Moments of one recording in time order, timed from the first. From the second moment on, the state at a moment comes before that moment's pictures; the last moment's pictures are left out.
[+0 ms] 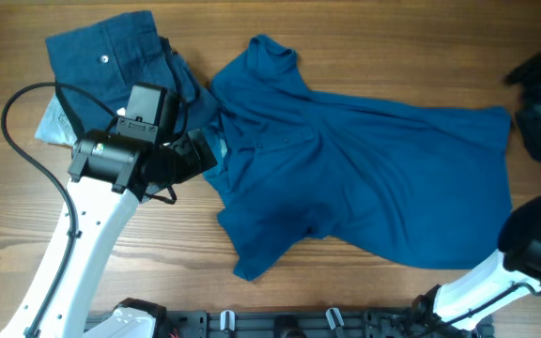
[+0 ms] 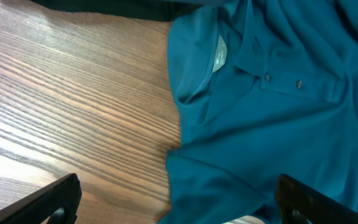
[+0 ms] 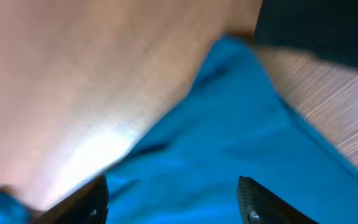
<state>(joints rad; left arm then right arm) -0.27 1.31 1.26 -1.20 -0.02 -0.72 -0.46 1.91 1.74 -1.05 -0.14 0.45</state>
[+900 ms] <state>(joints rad) -0.27 1.31 1.26 -1.18 0.00 -0.72 -0.45 2.01 1.57 -0.56 -0.32 0.60</state>
